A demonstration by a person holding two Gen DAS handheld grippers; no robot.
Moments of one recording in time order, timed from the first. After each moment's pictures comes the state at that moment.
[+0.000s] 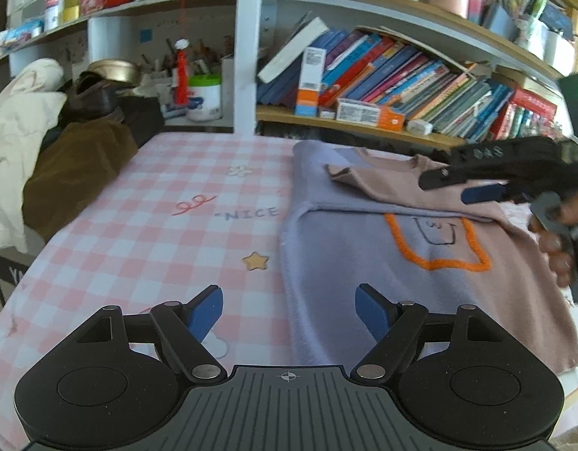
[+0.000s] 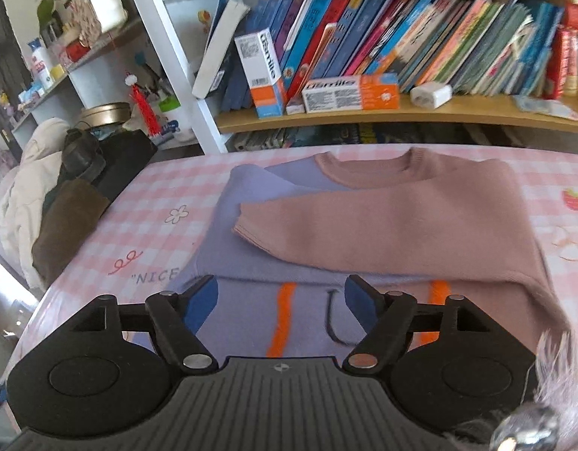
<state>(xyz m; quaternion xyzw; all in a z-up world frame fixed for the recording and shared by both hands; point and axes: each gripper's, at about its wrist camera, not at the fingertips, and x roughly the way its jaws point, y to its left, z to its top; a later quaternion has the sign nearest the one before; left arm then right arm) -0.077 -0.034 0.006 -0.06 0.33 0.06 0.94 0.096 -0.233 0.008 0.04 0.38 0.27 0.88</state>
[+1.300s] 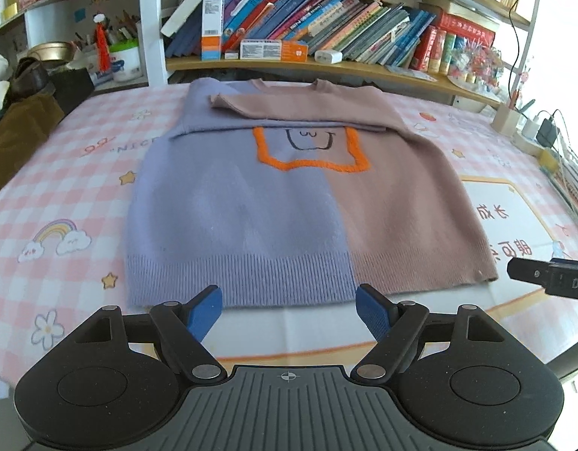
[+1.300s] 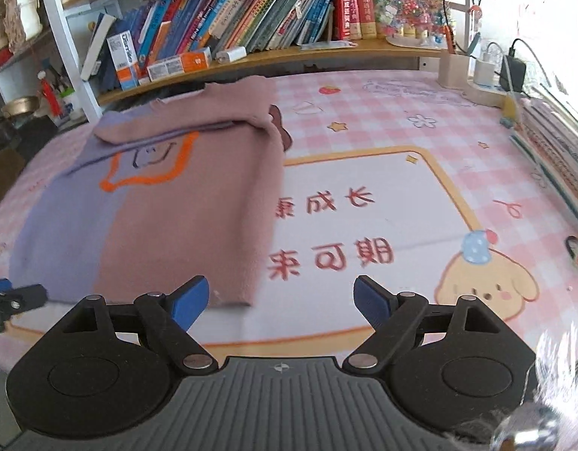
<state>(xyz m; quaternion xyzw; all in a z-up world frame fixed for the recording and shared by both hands) -0.122 -0.167 -0.010 -0.04 0.40 0.01 0.91 -0.091 -0.445 -0.027 0.03 0.39 0.10 0.91</state>
